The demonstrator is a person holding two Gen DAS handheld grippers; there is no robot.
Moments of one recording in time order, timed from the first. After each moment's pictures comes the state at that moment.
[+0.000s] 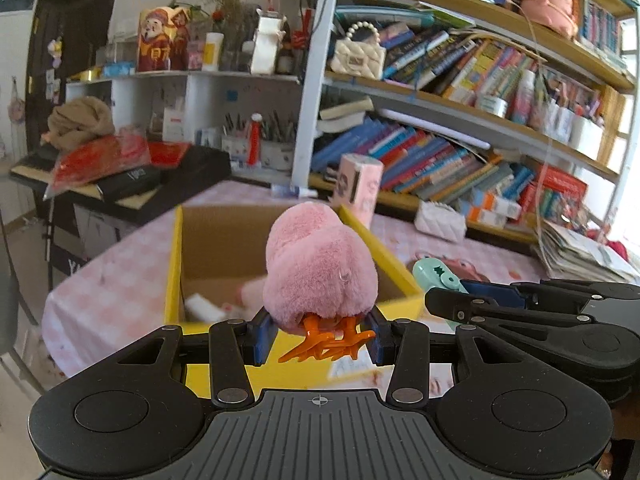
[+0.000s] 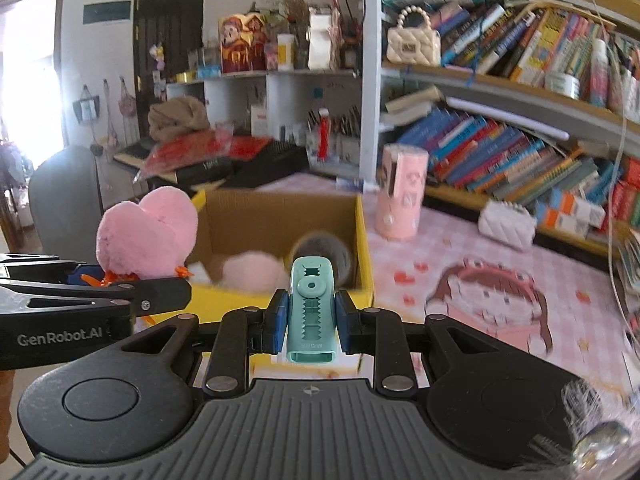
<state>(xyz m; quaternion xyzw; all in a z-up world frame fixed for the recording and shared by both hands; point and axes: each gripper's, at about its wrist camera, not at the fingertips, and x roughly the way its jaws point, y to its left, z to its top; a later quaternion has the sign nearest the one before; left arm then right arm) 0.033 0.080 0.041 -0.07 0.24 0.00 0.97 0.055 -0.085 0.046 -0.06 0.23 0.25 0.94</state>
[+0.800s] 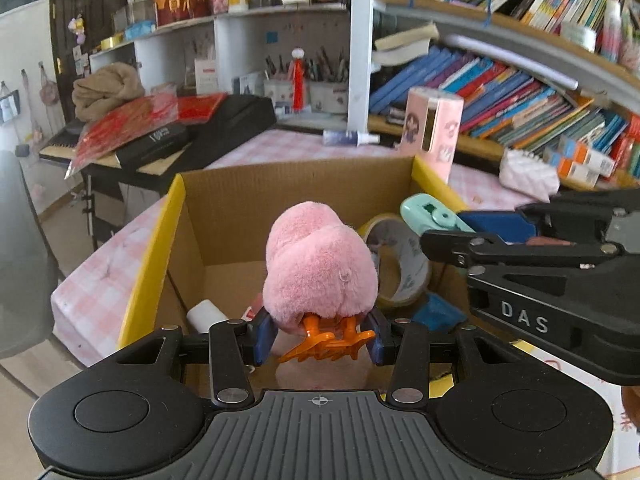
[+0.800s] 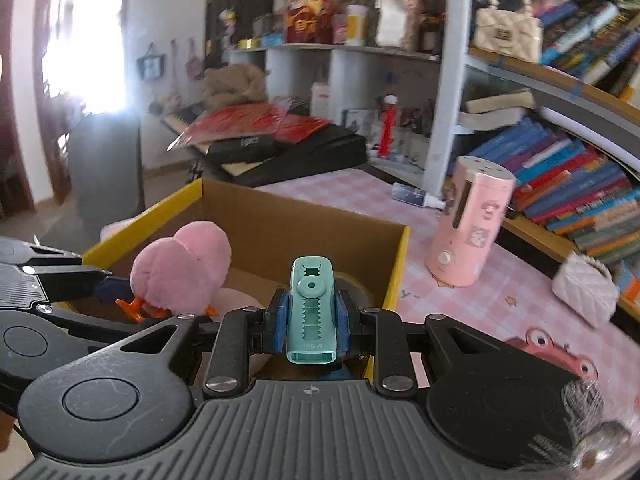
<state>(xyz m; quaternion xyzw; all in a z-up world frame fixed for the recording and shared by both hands) 0.146 0.077 -0.005 -0.03 0.35 0.09 0.93 0.197 -0.044 0.018 -0.13 0.24 0.36 0.89</state>
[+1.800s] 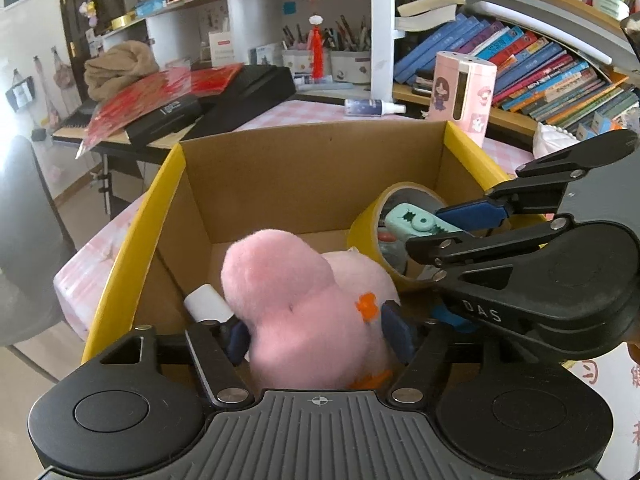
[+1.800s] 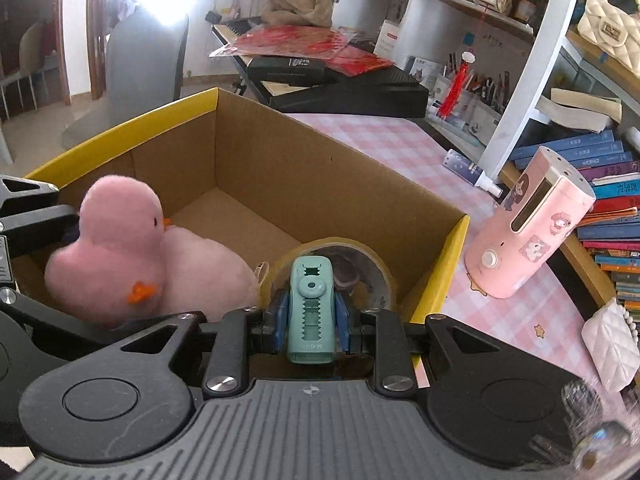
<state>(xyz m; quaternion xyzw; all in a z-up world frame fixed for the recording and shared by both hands) 0.172 0.078 -0.026 -0.03 0.38 0.13 0.92 0.247 0.001 -0.014 -0.26 0.30 0.41 0.82</state>
